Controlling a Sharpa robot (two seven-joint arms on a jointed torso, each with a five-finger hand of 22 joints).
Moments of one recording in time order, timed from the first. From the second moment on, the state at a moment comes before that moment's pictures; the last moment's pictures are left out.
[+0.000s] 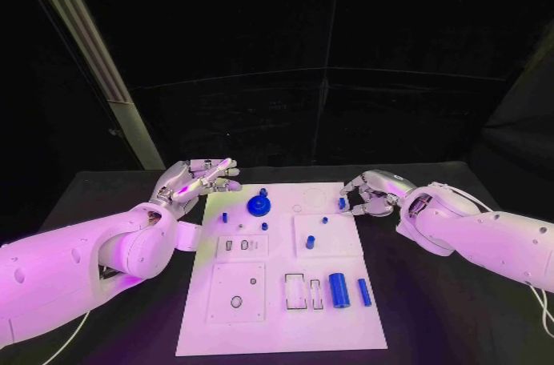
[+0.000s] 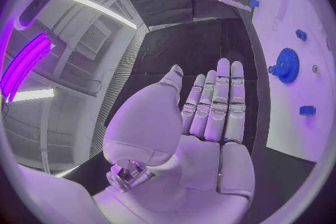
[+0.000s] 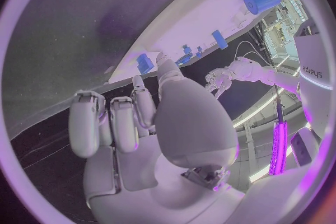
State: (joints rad) left arm 1.25 -0.86 -0.10 1.52 0.00 -0.29 0.53; left_hand 1.35 0.05 0.02 0.20 0.08 0.94 0.22 0.10 0.07 1.01 0.17 0.13 0.07 1.15 0.11 0.18 0.20 0.17 0.93 0.23 0.31 0.10; right arm 1.16 -0.87 0.01 1.30 -1.37 -0.36 0.09; right_hand 1.38 -0.06 -0.06 0.14 0.20 0.91 0.16 0.07 0.07 1.42 0.07 1.29 1.31 1.47 -0.01 1.50 1.31 0.06 1.46 0.10 1.46 1.29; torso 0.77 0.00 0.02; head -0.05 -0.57
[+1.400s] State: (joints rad) left arm 1.25 -0.86 -0.10 1.51 0.00 -0.28 0.52; left_hand 1.35 0.05 0.02 0.20 0.08 0.94 0.22 0.09 0.07 1.01 0.17 0.12 0.07 1.15 0.11 0.17 0.20 0.17 0.93 0.23 0.31 0.10; right arm 1.16 -0.83 0.01 1.25 -1.35 -0.34 0.11; right_hand 1.45 0.04 0.02 0.07 0.15 1.02 0.14 0.10 0.08 1.43 0.06 1.31 1.36 1.47 -0.01 1.51 1.31 0.06 1.46 0.09 1.46 1.31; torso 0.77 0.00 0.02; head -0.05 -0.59
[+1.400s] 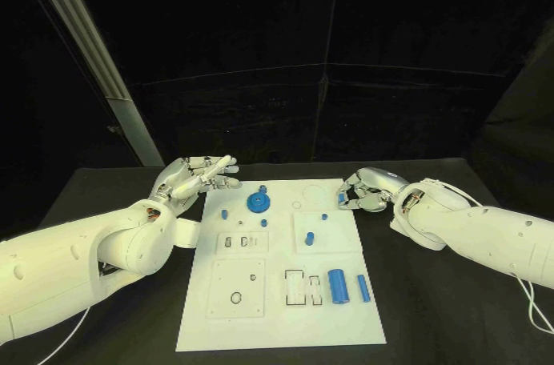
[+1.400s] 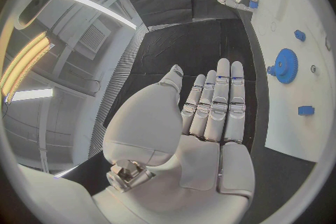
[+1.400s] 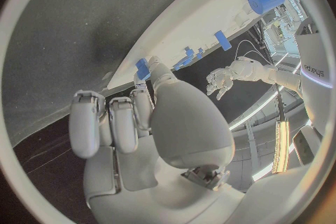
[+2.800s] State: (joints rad) left arm 1.26 -0.87 -0.10 1.50 0.00 -0.28 0.51; left_hand 1.35 0.05 0.02 0.19 0.08 0.94 0.22 0.09 0.07 1.01 0.17 0.12 0.07 1.14 0.12 0.16 0.20 0.17 0.93 0.23 0.31 0.09; right arm 1.17 -0.67 0.01 1.51 -1.32 -0.43 -0.17; right_hand 1.42 0.07 0.15 0.02 0.11 1.07 0.13 0.09 0.08 1.42 0.04 1.31 1.39 1.47 -0.04 1.51 1.31 0.06 1.47 0.07 1.46 1.31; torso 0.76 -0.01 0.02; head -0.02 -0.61
